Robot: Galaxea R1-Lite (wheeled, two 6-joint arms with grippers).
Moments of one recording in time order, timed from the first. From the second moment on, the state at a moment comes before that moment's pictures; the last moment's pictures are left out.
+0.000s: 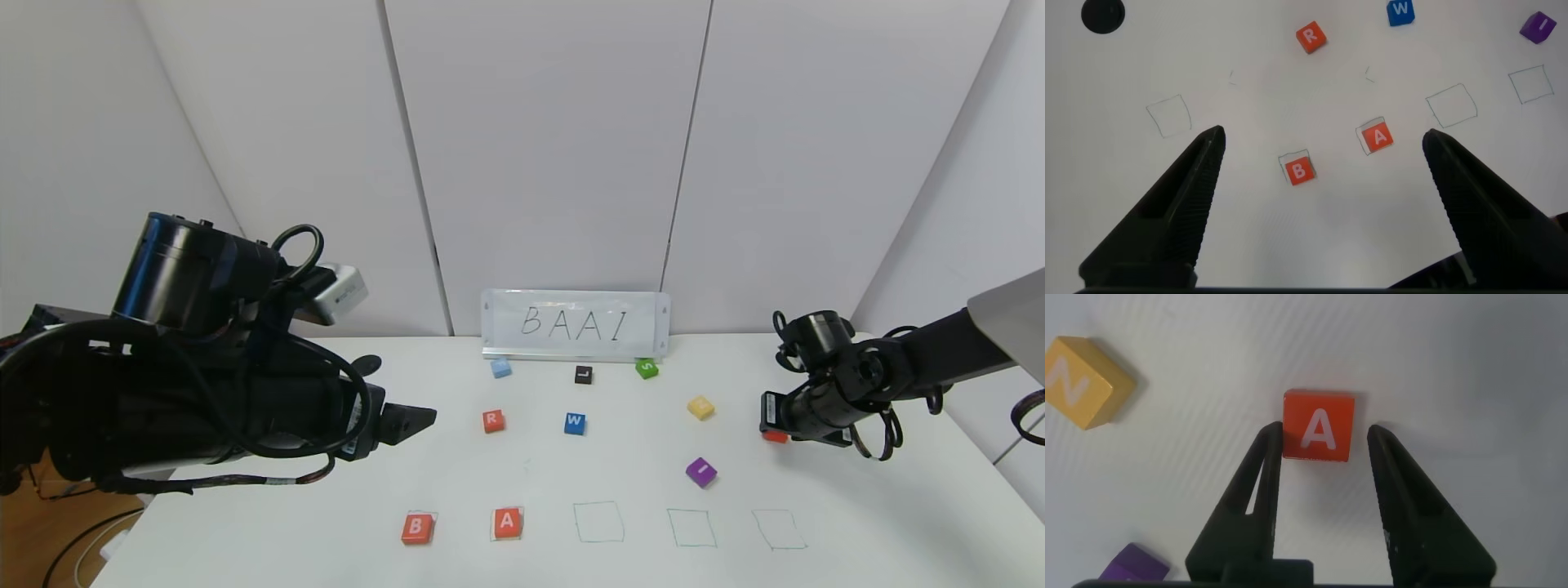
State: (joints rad) left arm -0.43 1.50 -0.97 0.16 0.07 -0.06; right arm 0.06 2.28 -1.33 0.12 -0.08 0.36
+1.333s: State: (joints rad) left arm -0.45 1.50 -0.97 0.15 0.08 -0.06; right arm 0.15 2.12 -1.31 0.30 -0.11 0.38
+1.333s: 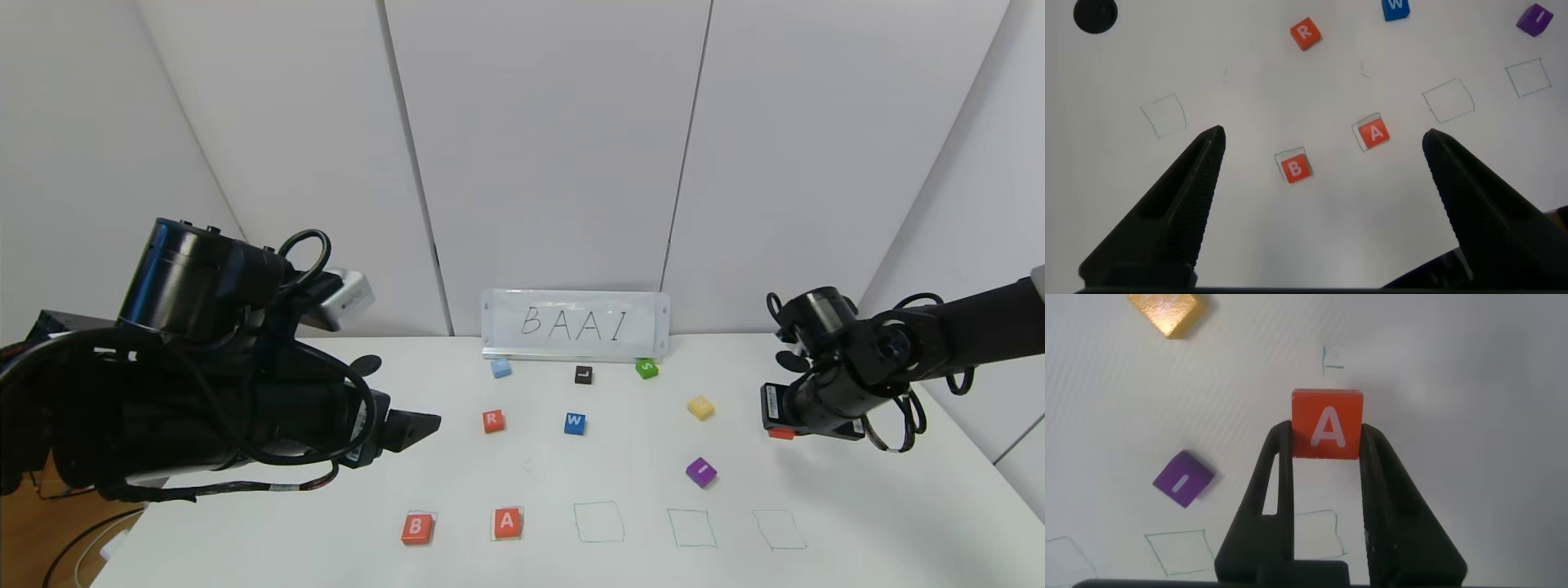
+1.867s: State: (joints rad) left arm -0.46 1.44 -0.96 0.16 0.08 -0.03; right arm 0.40 1.98 -1.28 0.34 -0.21 0.49
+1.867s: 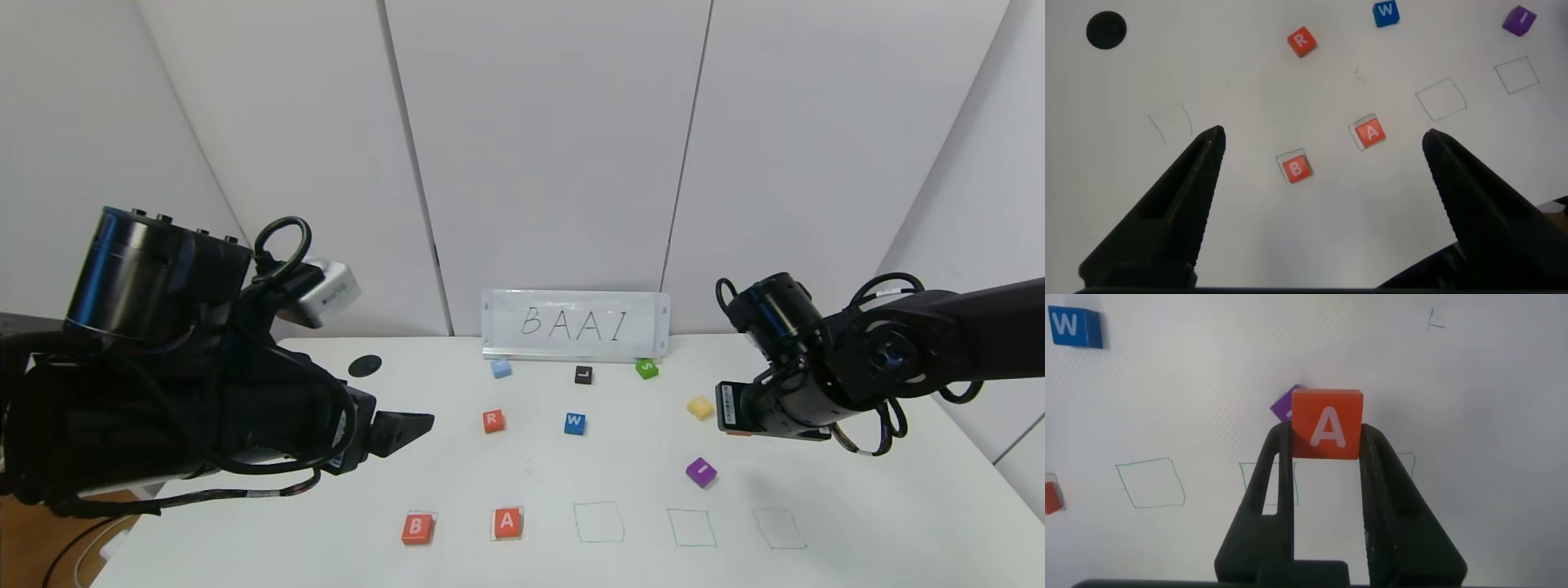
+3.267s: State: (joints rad) left arm -0.50 1.37 -0.95 0.16 0.17 -0.01; right arm 0.74 1.96 -1.25 0.40 -0.26 0.72
